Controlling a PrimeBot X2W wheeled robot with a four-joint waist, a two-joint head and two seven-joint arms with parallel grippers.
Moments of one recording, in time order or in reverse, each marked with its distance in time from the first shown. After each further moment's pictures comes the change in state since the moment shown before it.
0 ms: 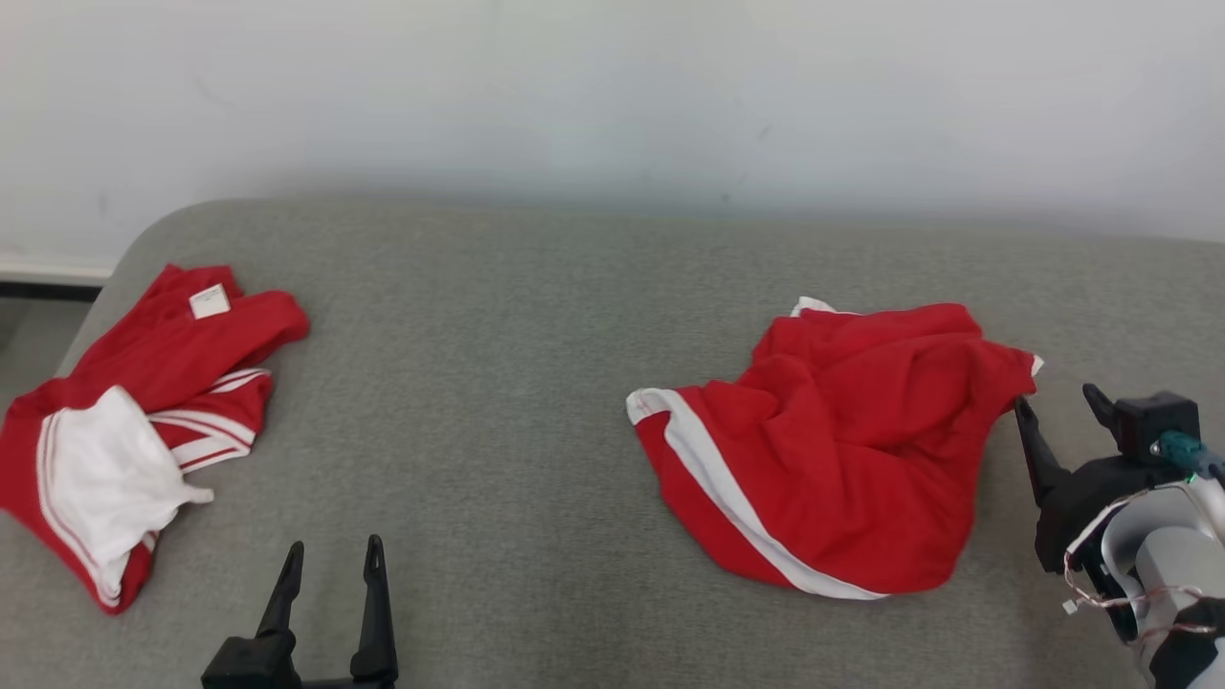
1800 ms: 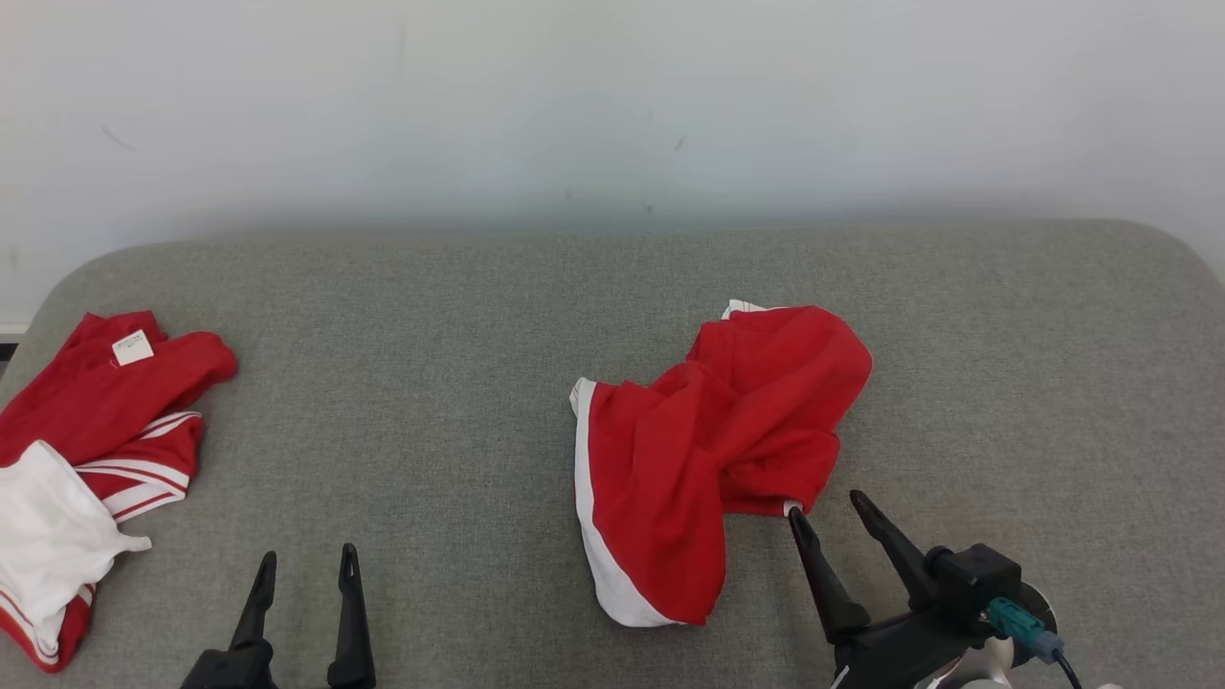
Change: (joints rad) left arm 0.032 0.043 -0.009 -0.039 -0.023 0.044 0.000; right arm 0.430 0.263 0.000 -0.595 0.006 0.000 -0.006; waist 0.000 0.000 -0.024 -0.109
